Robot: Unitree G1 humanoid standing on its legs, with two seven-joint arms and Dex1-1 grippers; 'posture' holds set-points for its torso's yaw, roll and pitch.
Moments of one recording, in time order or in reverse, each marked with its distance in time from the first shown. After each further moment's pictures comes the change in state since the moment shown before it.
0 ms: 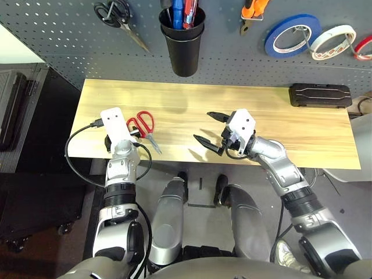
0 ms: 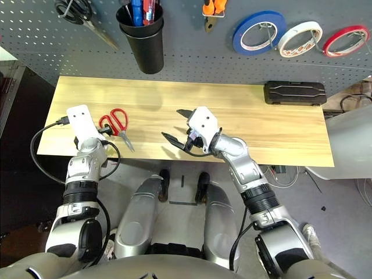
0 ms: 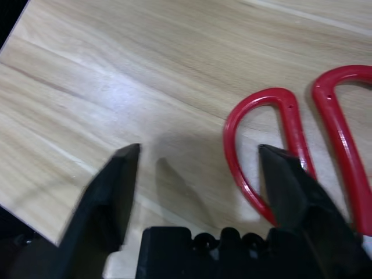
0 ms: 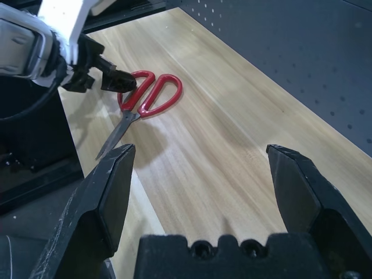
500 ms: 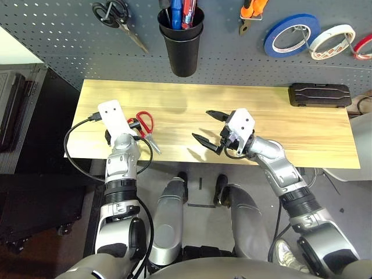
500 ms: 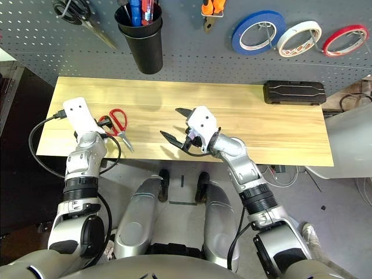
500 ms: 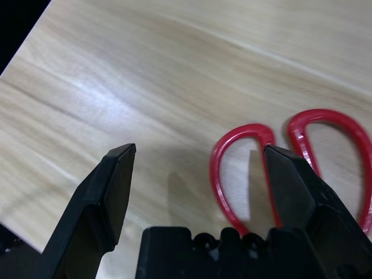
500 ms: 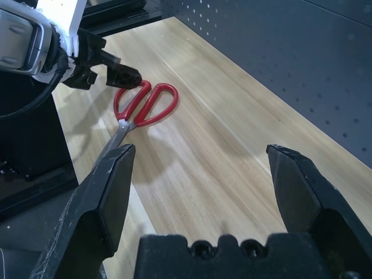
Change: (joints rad) left arm 0.002 -0.016 0.033 -0.119 -0.021 0.039 -0.001; right arm -0.009 0.017 -0.001 0.010 -0.001 -0.024 -0.022
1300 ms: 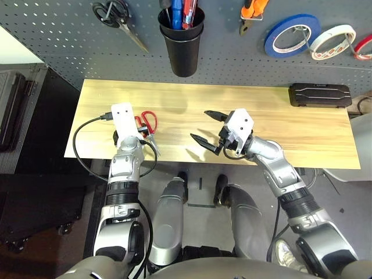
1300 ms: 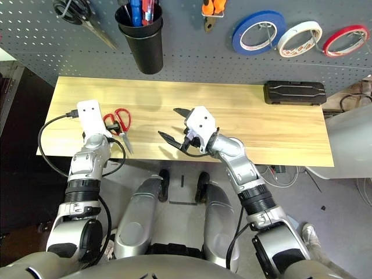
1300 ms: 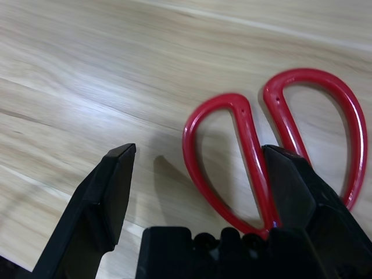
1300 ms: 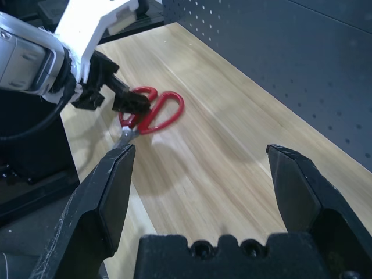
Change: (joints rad) left arm -0.017 0.033 -0.080 0.067 0.030 0.022 -0.060; right arm 0.009 0.005 0.001 -0.014 0.000 0.000 -0.001
